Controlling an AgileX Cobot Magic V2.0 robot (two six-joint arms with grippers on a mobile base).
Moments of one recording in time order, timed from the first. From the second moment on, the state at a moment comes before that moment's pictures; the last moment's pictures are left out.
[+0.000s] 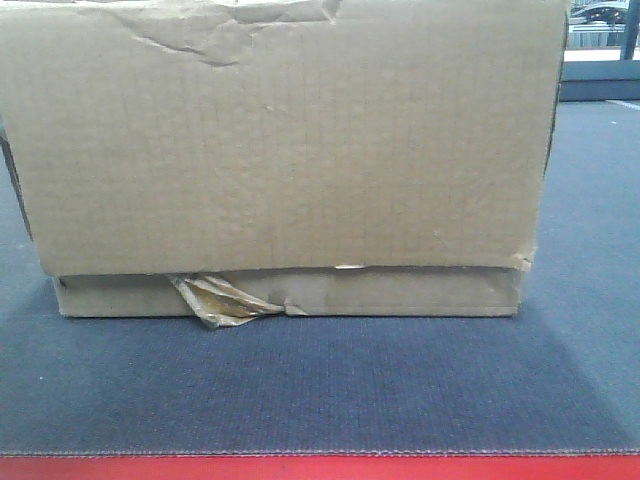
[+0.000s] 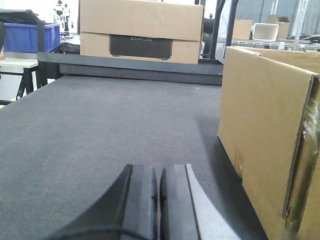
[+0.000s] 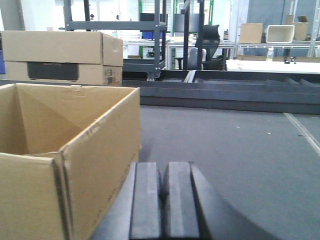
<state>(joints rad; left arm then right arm) 0.07 0.01 0.00 0.09 0.05 -0.13 0.22 0.10 -0.37 -0.07 0.31 0.10</state>
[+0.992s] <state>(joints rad) 0.07 0.01 0.00 0.09 0.05 -0.13 -0.05 0.00 0.00 0.11 0.04 -0.05</state>
